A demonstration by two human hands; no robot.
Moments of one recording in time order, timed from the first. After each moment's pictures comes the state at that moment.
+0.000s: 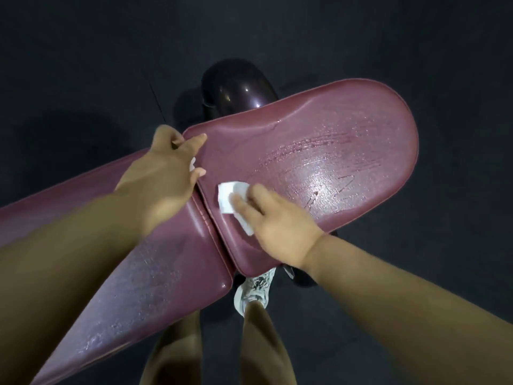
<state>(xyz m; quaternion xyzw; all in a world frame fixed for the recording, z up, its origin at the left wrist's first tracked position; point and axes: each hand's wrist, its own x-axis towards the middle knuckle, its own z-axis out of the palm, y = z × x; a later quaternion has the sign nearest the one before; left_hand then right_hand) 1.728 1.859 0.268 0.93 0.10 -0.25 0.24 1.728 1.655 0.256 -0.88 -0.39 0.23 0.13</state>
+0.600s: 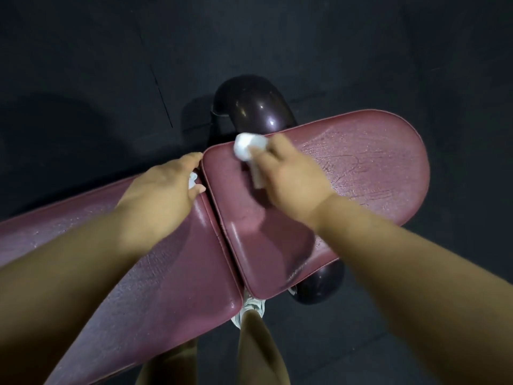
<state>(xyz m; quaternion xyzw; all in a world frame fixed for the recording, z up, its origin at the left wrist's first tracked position) 1.730 1.886 0.262 0.90 0.14 -0.27 0.29 1.810 1.693 0.252 -0.92 -0.32 0.19 0.12</state>
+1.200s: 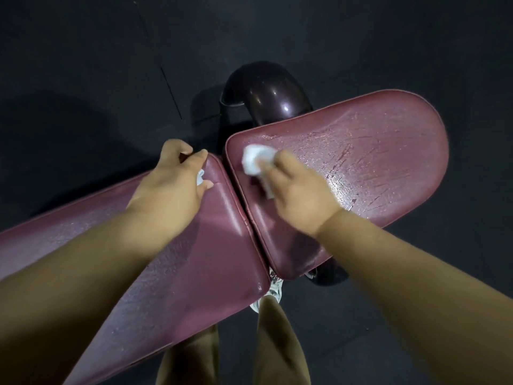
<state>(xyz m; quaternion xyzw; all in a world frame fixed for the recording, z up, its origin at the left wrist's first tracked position) 1.704 1.907 0.262 0.93 0.14 -0.23 0.26 1.759 1.703 0.249 -0.92 -0.32 0.17 0.16</state>
